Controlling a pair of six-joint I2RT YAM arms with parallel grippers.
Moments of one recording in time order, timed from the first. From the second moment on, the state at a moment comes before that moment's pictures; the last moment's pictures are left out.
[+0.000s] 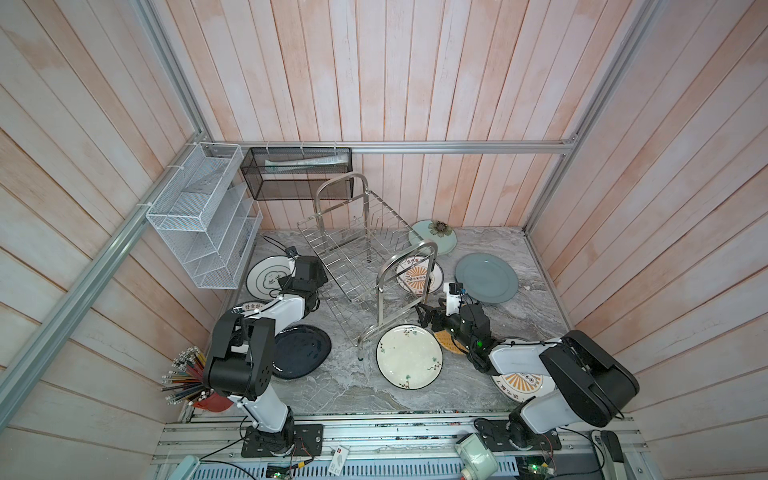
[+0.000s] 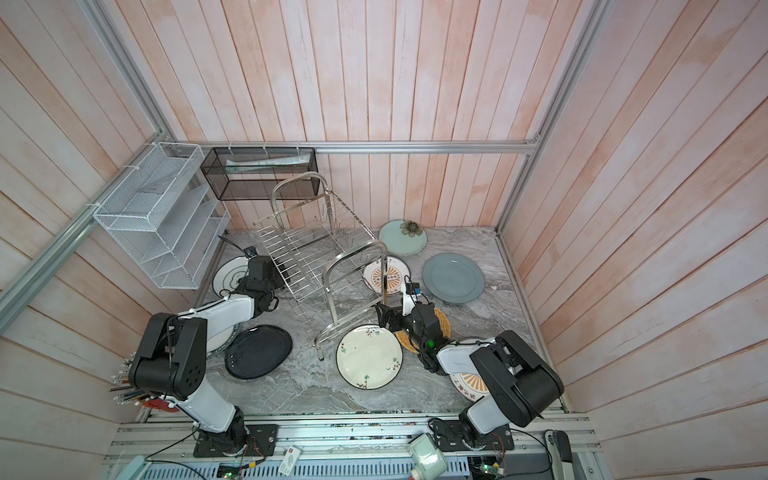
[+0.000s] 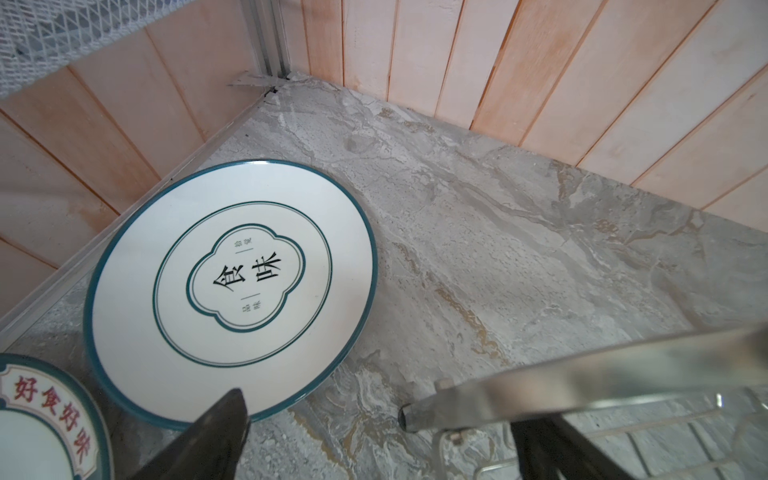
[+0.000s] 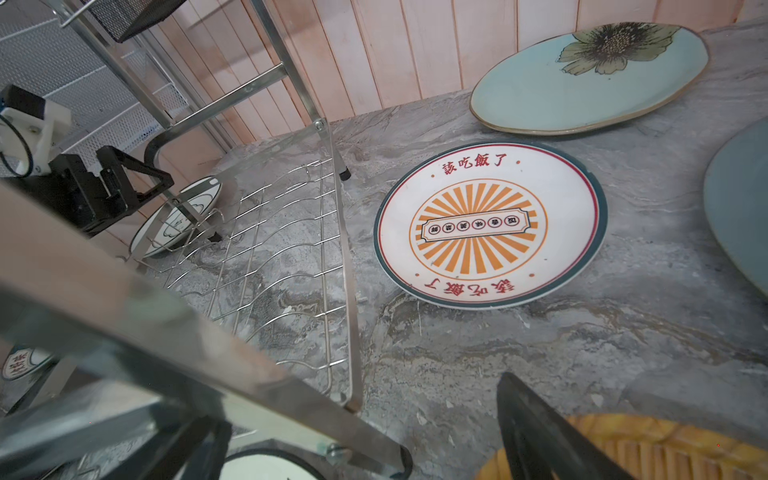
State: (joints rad) left arm -0.16 1.68 0.92 0.12 -0.45 -0.40; right arm 0.57 1.52 0.38 0.85 -0.02 0.43
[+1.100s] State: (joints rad) left arm -0.22 1.38 0.72 0.09 -0.46 -0.46; right arm 0.29 1.82 0.73 0.85 -0.22 0.55
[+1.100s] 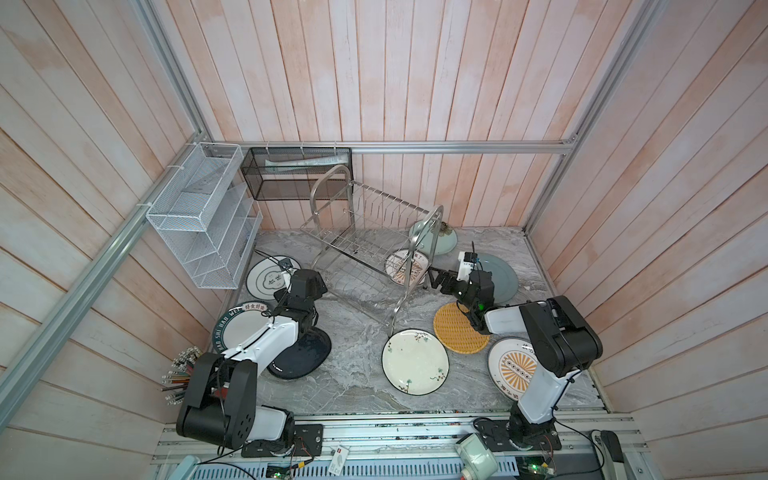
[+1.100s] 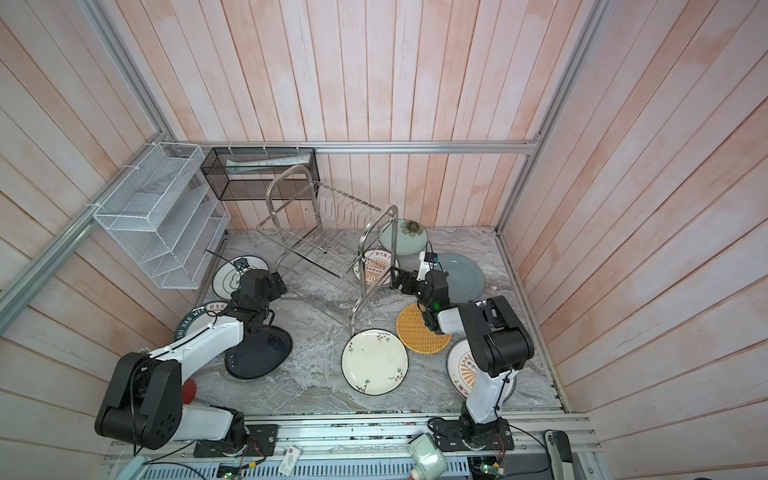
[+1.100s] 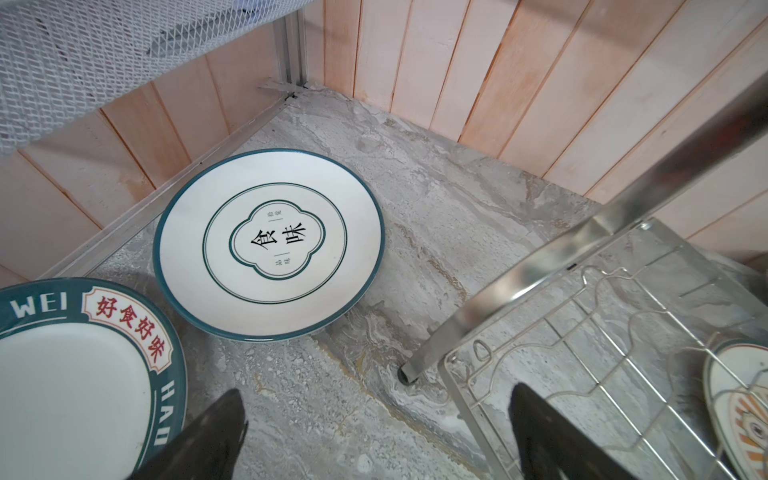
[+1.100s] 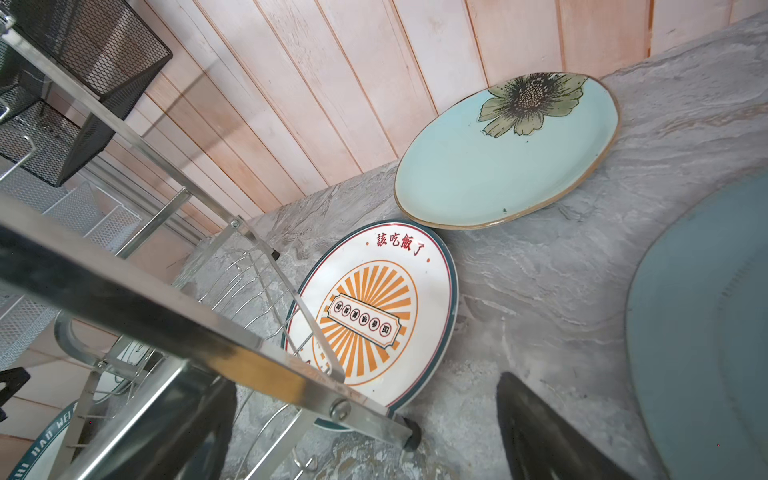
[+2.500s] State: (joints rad) left arm 0.04 1.66 0.91 0.31 0.63 -0.21; right arm 0.43 1.53 0.62 0.67 -0.45 0.61
